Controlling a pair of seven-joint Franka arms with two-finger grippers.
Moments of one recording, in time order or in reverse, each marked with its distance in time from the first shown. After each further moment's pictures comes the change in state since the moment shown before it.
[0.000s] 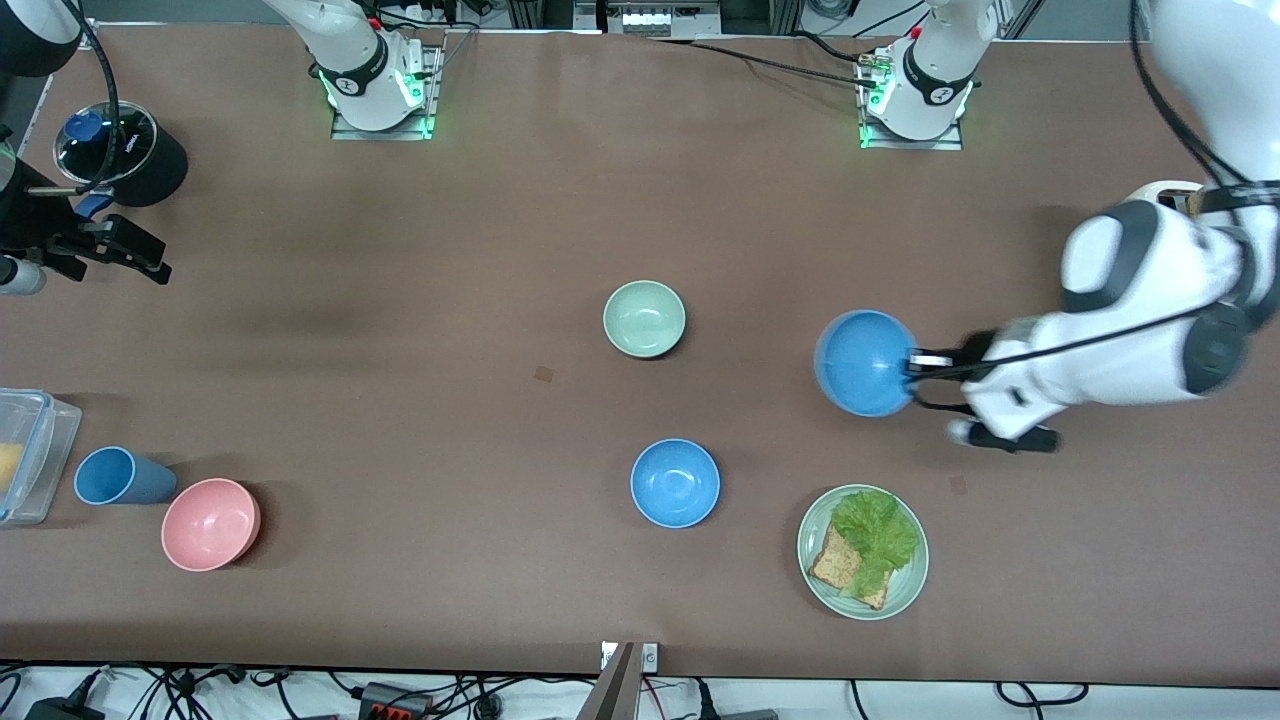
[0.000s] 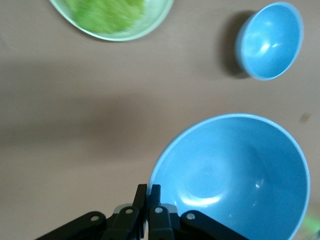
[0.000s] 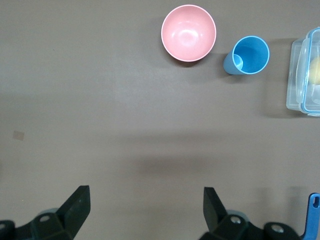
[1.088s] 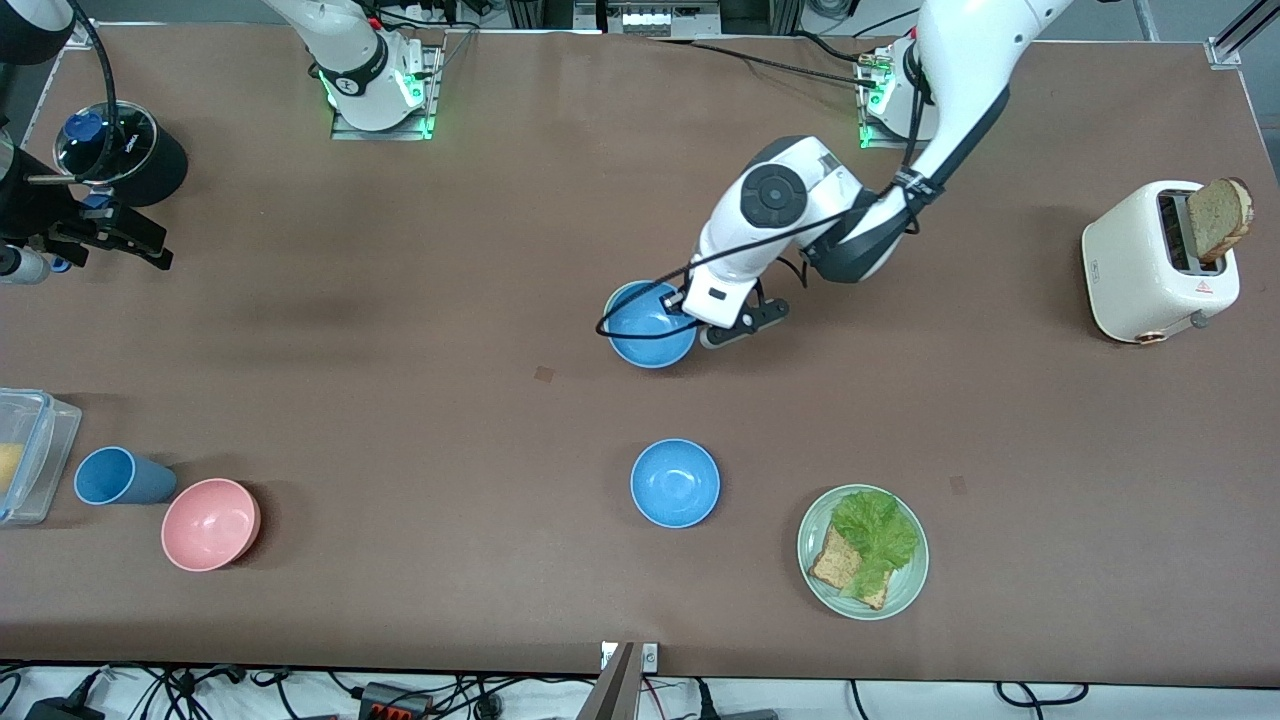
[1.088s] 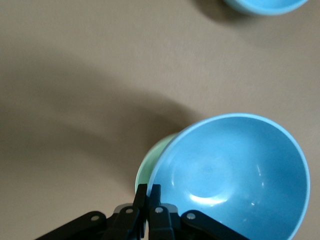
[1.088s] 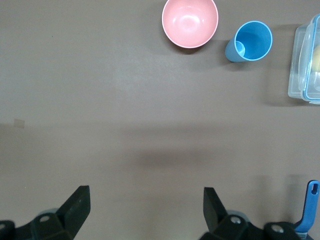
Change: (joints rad) left arm -0.402 0.009 -0.008 -0.379 0.238 0.582 -0.944; right arm 0.002 -0.008 -0.002 0.007 0.000 -0.060 0.000
